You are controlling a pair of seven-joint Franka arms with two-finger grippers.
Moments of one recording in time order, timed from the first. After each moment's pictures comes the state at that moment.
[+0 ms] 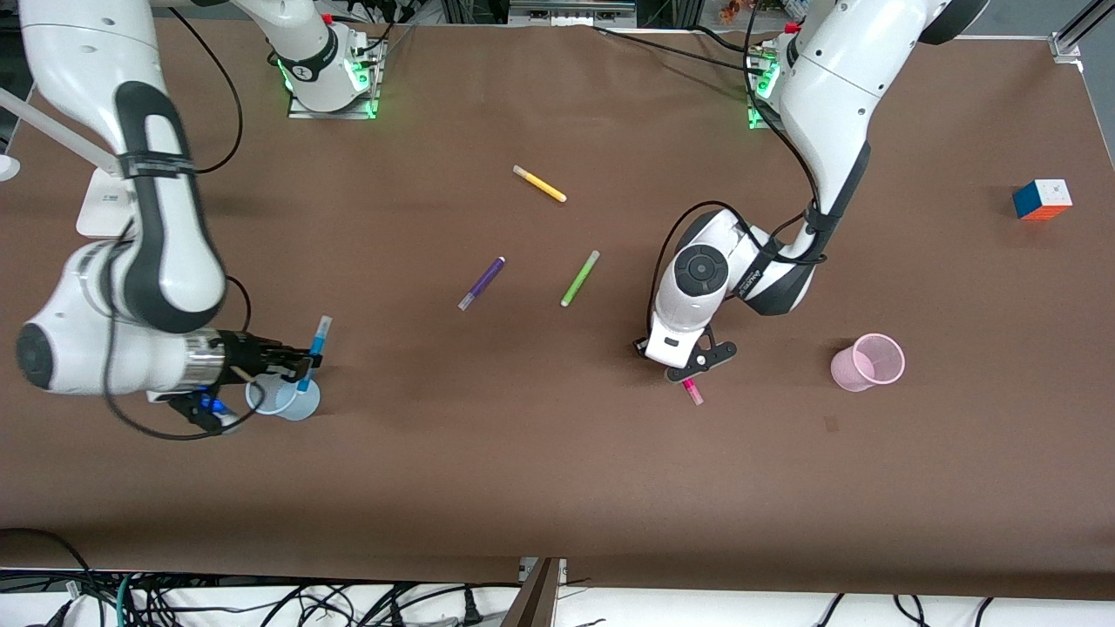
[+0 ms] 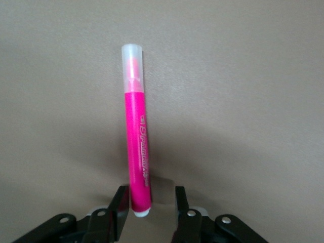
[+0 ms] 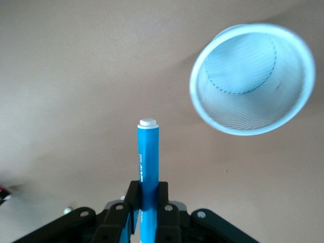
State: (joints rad) left arm -0.31 0.73 -0.20 -1.70 0.23 2.42 -1.09; right arm 0.09 0.66 -0.10 -1.38 0.51 1.79 0.27
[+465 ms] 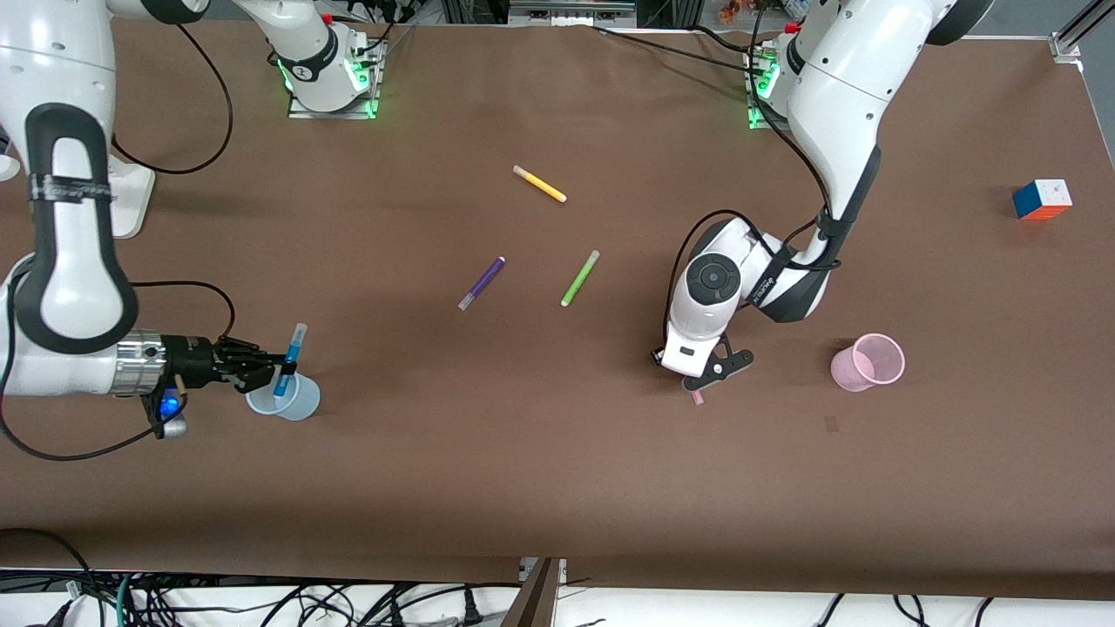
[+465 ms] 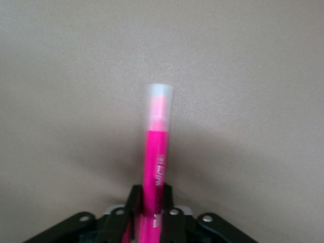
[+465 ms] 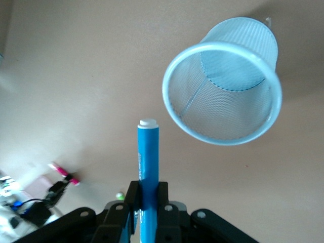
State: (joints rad) left arm -0.31 0.73 -0.16 -1.69 0.28 2.42 -1.09; right arm -0.05 0.72 -0.10 -1.38 0.77 1.72 0.22
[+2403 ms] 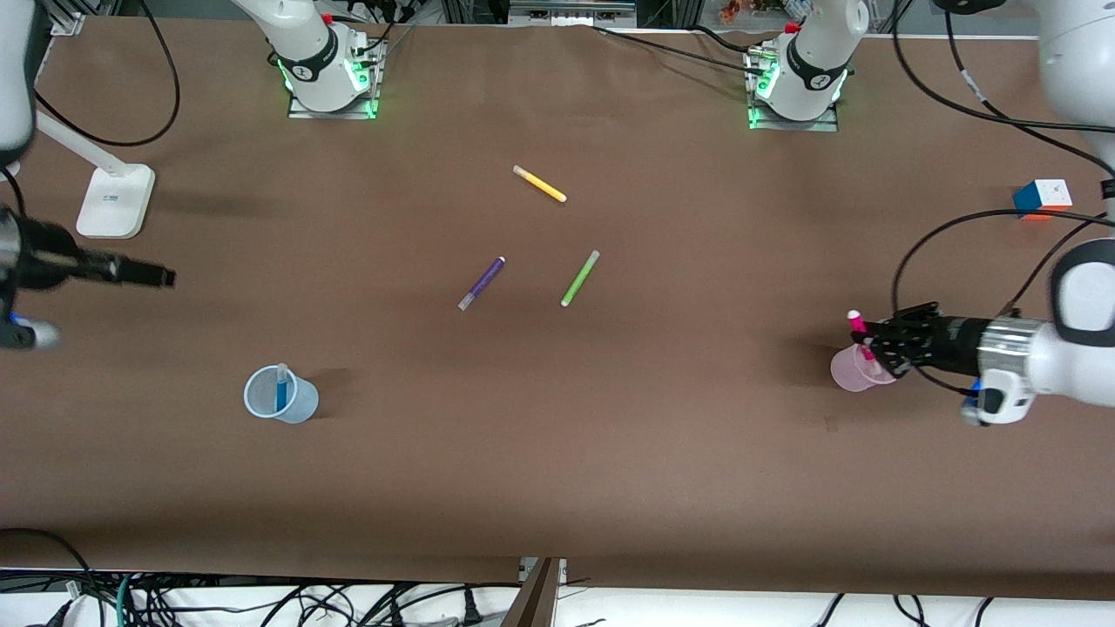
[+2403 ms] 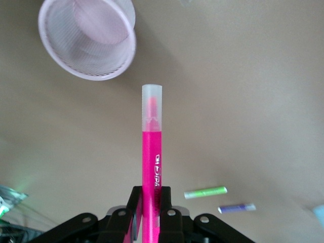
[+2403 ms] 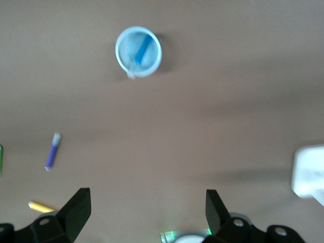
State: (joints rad) left arm 0.27 0.67 -0.16 -1.24 -0.42 1.44 -0.68; right arm 0.03 0.38 -0.08 -1.15 0.08 1.27 0.14
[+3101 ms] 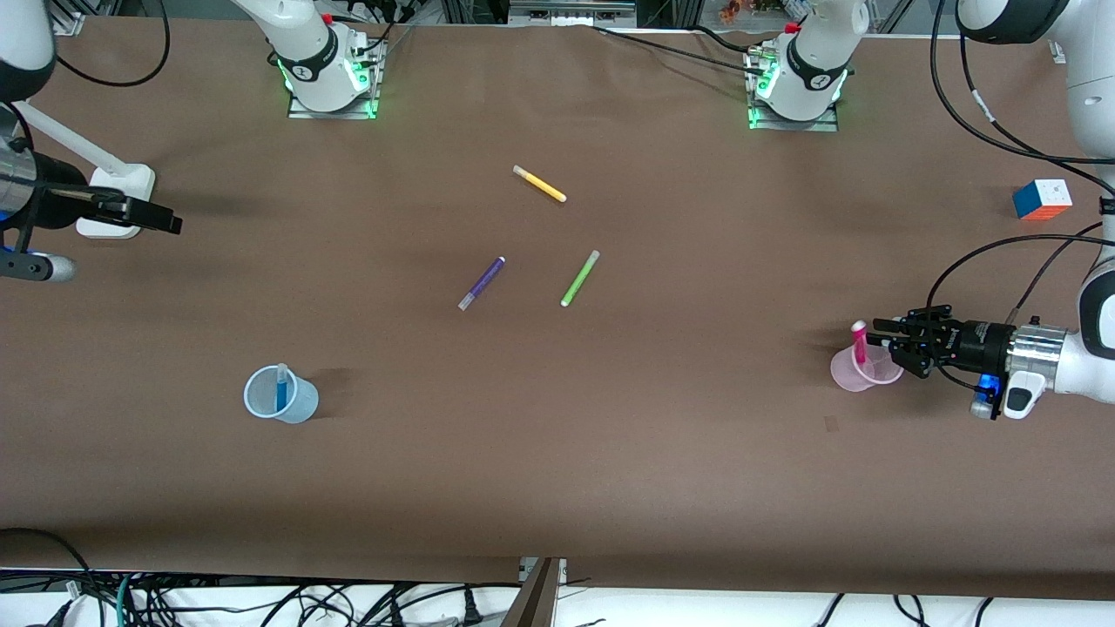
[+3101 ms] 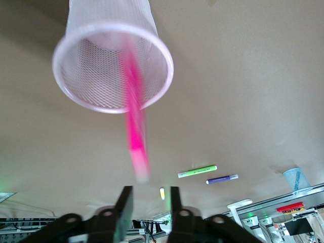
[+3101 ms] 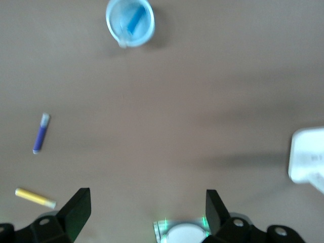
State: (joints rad) left arm 0.39 0.77 -0.17 -1.27 -0.54 1.42 -0.53; right arm 0.04 0.12 -0.05 -1.56 0.05 1.51 0.13
